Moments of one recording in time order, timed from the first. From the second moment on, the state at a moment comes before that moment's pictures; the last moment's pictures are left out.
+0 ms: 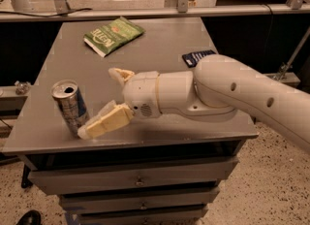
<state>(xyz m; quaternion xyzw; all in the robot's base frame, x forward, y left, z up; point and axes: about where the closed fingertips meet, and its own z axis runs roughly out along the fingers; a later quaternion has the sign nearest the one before) 0.456 0.122 0.903 -0.51 0.59 0.41 0.48</state>
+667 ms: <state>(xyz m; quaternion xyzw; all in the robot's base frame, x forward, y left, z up) 0.466 0.187 0.882 -0.53 0.54 0.42 0.50</state>
